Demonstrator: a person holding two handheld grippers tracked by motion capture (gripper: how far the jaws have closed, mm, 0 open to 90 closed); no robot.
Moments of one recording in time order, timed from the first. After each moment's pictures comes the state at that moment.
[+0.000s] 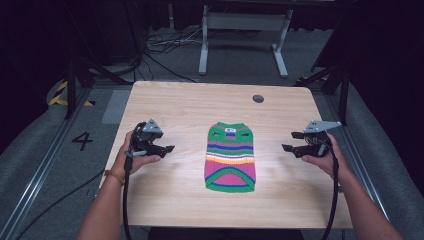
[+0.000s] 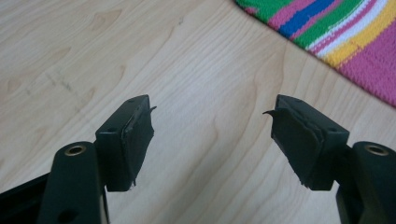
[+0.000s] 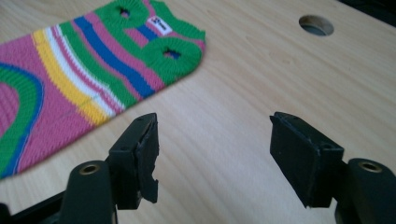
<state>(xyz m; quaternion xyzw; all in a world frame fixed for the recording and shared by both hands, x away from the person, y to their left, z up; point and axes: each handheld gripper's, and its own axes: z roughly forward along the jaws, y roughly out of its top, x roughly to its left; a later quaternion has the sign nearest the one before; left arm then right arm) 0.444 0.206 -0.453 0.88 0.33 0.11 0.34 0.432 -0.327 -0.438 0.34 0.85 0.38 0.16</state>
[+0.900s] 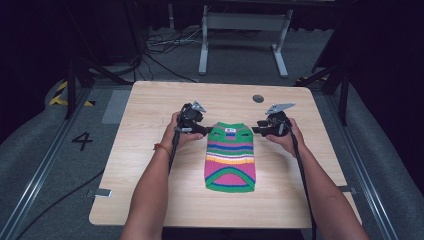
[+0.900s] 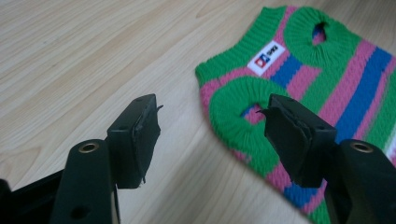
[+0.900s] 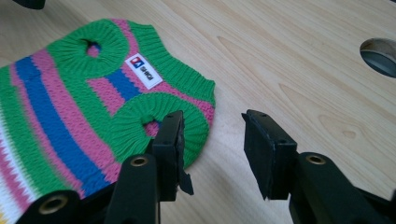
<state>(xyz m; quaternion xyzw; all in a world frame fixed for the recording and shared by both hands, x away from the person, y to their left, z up) 0.530 0.080 -0.469 0.87 0.32 0.08 0.36 0.522 -0.241 -0.474 0.34 0.86 0.36 0.12</state>
